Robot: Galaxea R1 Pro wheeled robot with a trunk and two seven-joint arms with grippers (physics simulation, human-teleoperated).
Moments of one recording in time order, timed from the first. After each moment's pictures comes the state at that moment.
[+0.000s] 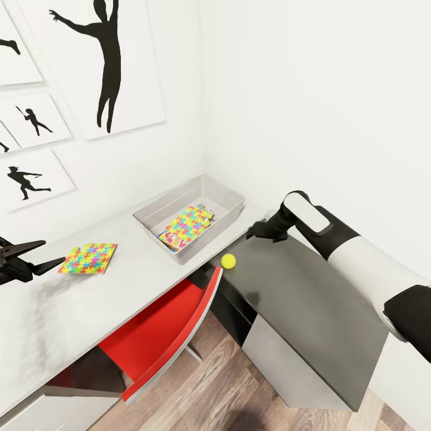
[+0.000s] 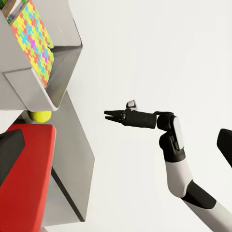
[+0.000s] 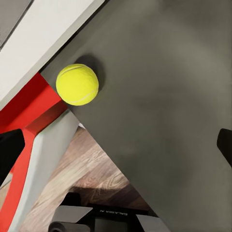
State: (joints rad) left arm -0.82 0.80 -0.02 -0.65 0.73 1.03 -1.56; right arm -1.36 -0.16 0.73 -0.78 -1.53 1.05 -0.72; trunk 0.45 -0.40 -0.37
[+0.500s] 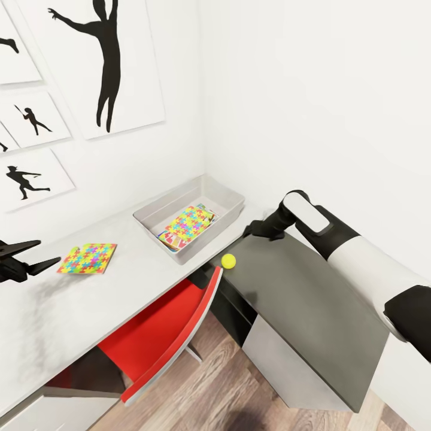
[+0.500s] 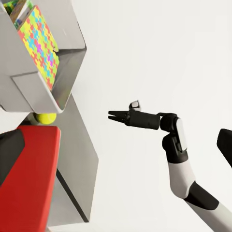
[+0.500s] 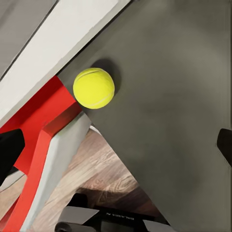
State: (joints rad) left arm -0.82 0.82 -0.02 -0.64 0.73 1.03 -1.56; right arm -1.36 -0.16 0.73 -0.80 -1.51 1.05 -0.65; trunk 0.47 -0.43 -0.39
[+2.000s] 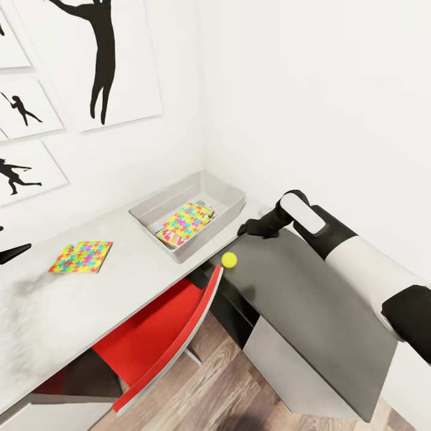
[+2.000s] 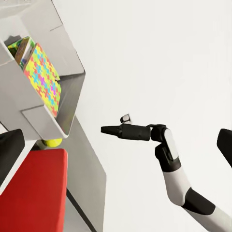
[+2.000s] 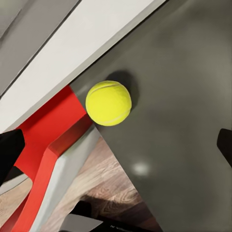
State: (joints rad) left arm -0.82 0.93 0.00 -0.68 0.83 1.04 -1.57; right arm -1.36 -0.15 0.73 -0.80 -1.42 1.05 -0.51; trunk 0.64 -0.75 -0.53
